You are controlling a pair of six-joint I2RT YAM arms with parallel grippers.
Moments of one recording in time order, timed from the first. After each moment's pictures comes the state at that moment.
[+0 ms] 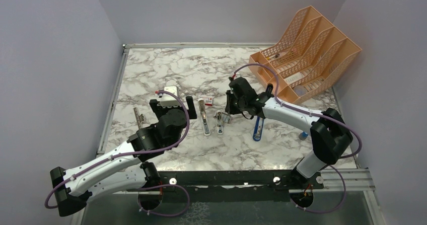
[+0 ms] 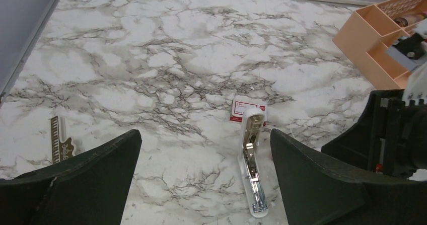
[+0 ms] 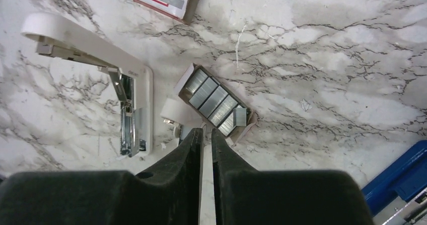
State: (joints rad) left arm -1.03 0.78 0.76 -0.34 -1.00 -0.43; right arm 0.76 1.58 1.07 -0.29 0.08 0.50
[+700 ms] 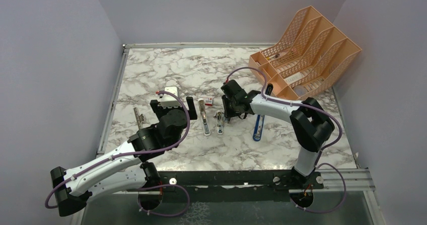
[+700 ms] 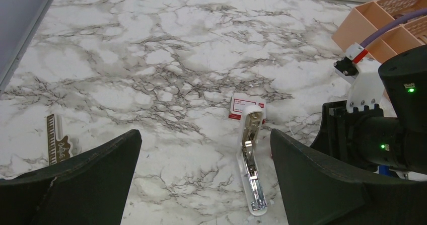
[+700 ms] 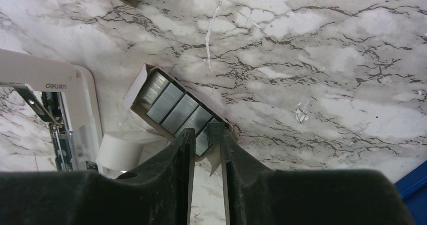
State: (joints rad) left arm -1.03 0.78 0.74 -0.34 -0.98 -0.45; right arm 0.76 1.80 1.17 -0.37 0.11 0.47
